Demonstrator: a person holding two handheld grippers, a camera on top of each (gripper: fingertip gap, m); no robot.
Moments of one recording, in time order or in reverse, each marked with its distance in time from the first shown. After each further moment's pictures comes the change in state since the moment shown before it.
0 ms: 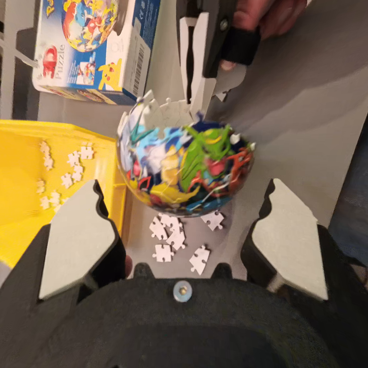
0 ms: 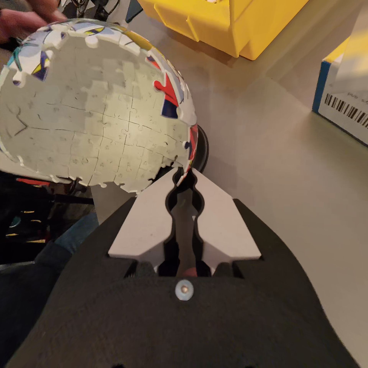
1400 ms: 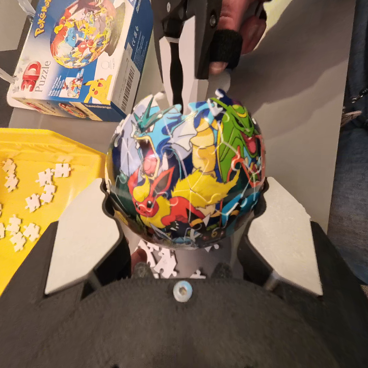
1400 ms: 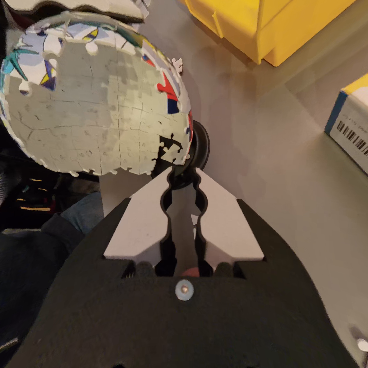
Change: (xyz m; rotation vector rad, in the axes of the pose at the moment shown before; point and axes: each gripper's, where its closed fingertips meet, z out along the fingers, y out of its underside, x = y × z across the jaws) left arm 0.005 -0.002 0.015 0.175 0.111 -0.055; right arm -0.006 -0.002 -0.004 -0.083 -0.095 -0.094
